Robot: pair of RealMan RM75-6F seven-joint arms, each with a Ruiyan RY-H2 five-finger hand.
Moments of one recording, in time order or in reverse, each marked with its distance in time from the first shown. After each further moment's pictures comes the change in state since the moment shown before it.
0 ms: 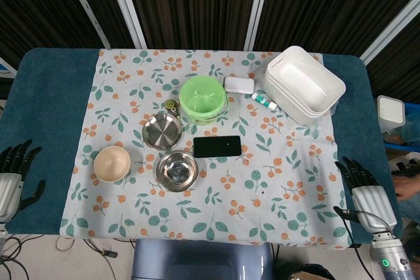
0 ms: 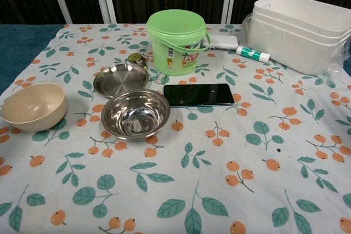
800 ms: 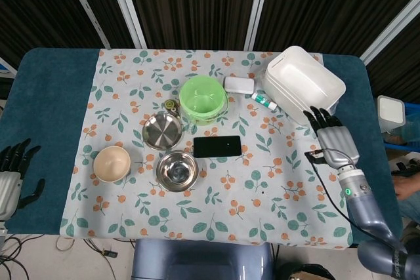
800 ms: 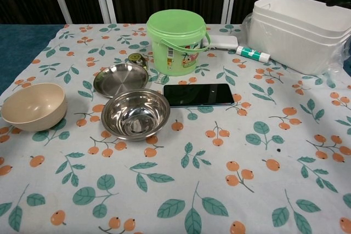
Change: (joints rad) left arm -0.005 0.005 -0.006 -0.009 -0.023 -0.019 -0.003; right arm 0.375 -0.002 0.252 -0.080 0.408 -0.397 -0.286
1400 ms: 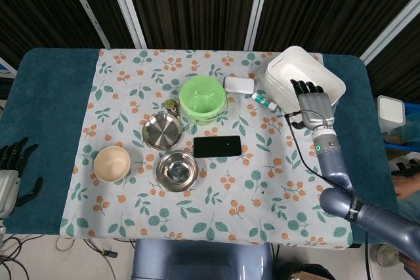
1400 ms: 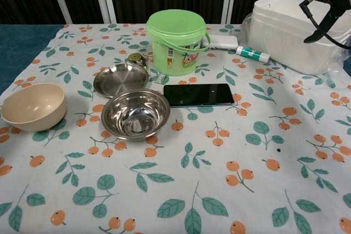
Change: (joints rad) left arm -0.006 0.007 -0.010 -0.005 -0.029 -0.016 -0.004; right arm 0.282 -0.207 0.101 0.318 0.376 -0.149 -0.210
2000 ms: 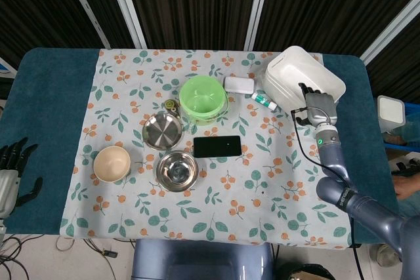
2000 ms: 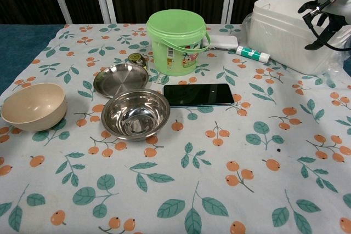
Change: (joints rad) left arm 0.001 -0.003 -0.001 -0.004 -0.009 -0.001 0.011; right arm 0.044 -0.130 -0.029 0.306 0.032 -0.120 0.164
